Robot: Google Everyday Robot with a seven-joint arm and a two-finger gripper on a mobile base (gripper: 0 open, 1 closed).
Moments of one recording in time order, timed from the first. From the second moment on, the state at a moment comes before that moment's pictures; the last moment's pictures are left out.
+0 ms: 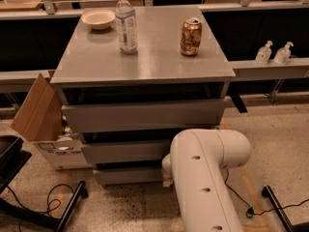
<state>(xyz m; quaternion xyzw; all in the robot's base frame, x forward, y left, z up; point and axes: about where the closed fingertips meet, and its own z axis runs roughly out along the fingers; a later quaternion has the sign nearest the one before) 0.648 -0.071 0.186 -0.69 0.72 -0.01 0.11</state>
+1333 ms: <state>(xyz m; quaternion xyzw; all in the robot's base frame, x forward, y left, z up) 0.633 -0.079 0.195 -0.68 0.73 0.00 0.11</state>
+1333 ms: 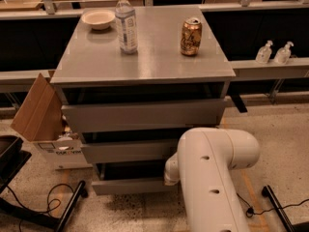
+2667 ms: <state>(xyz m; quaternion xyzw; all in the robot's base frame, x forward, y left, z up) 0.593 -0.090 0.202 -0.66 0.74 0.02 0.12</state>
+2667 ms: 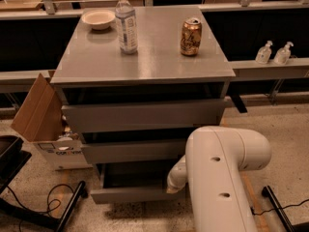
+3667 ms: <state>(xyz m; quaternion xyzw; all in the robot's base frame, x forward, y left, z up) 0.587 -0.090 0.195 -0.66 0.74 0.02 0.11</state>
